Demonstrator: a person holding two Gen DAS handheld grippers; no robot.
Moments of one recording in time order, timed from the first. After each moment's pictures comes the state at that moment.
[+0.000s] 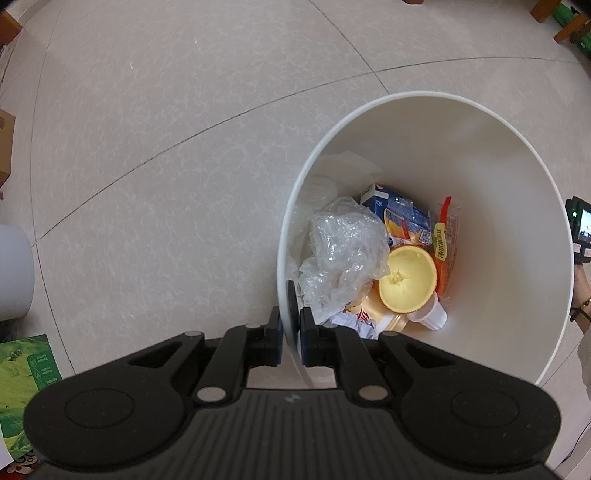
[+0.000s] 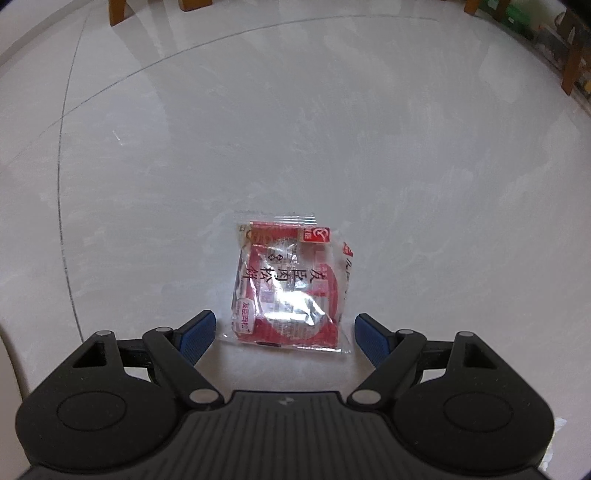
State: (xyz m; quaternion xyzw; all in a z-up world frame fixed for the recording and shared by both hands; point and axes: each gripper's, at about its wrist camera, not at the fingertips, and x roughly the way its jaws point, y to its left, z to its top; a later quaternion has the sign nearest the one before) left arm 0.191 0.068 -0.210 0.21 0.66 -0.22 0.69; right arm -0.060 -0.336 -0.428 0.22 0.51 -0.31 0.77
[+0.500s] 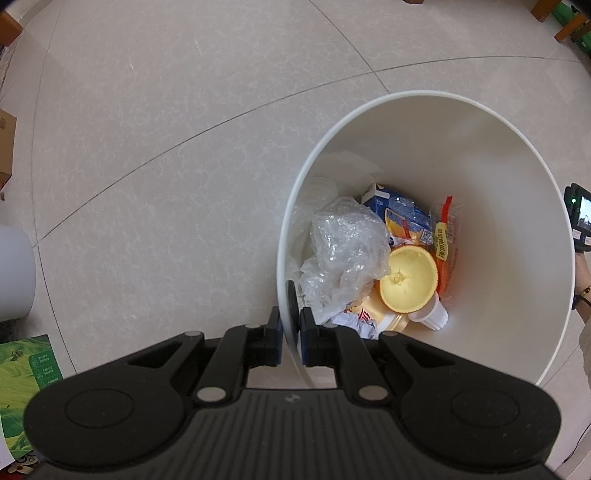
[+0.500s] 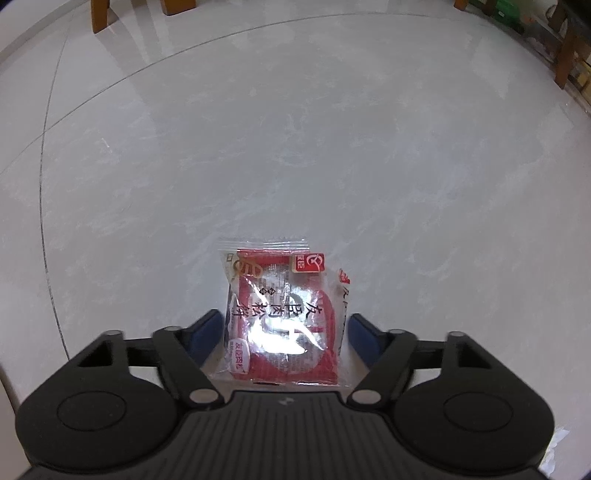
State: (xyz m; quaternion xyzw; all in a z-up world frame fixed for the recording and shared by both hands) left arm 0.190 0.067 -0.211 0.21 0.66 -0.22 0.69; right arm -0.044 -0.345 -0.429 0.22 0.51 -0.32 0.77
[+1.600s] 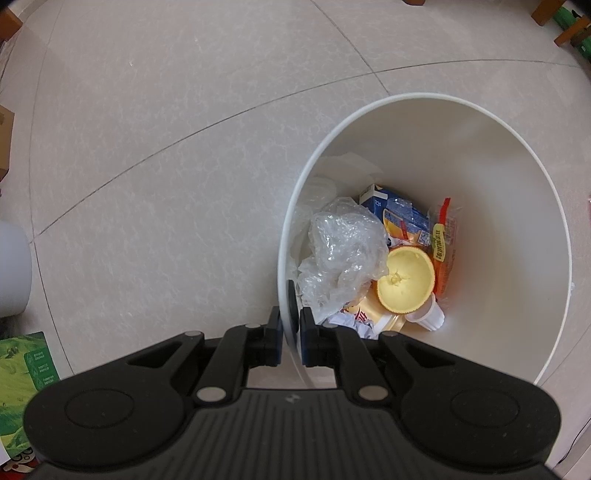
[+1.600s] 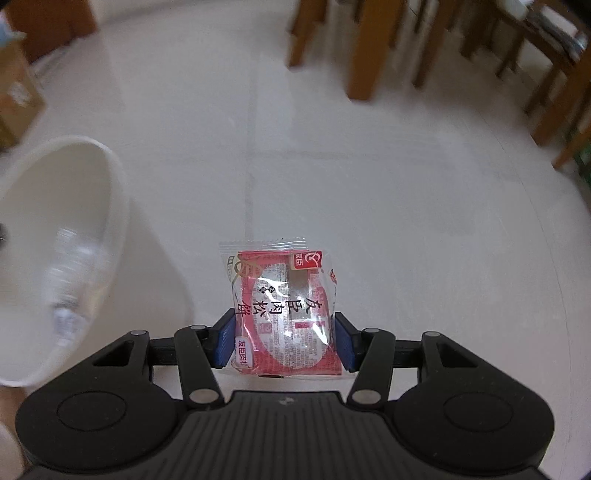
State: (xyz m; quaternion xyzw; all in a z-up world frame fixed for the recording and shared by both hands) left arm 0.191 0.069 -0.212 0.21 0.66 -0.22 0.69; right arm -0.038 -0.217 -0.161 0.05 0.51 -0.11 0.85
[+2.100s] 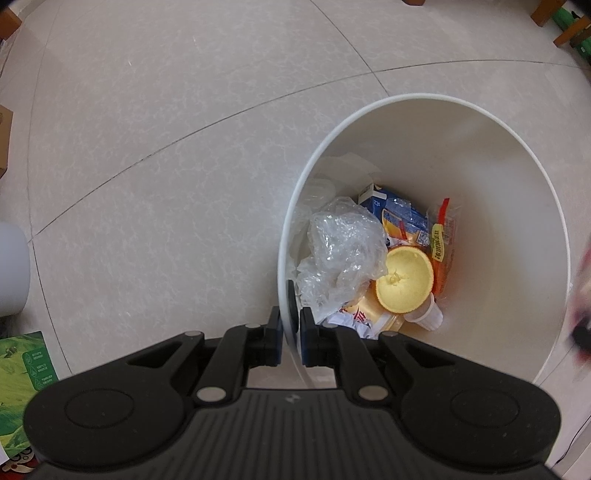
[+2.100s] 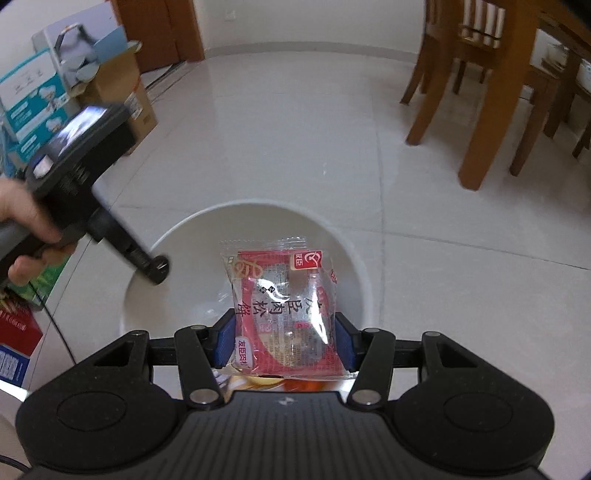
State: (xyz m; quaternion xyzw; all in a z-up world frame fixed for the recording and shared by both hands) left arm 0.193 0.070 -0.212 0.20 0.66 -0.22 0.69; right arm -0.016 -0.082 -0.120 0.04 0.47 0.01 0.88
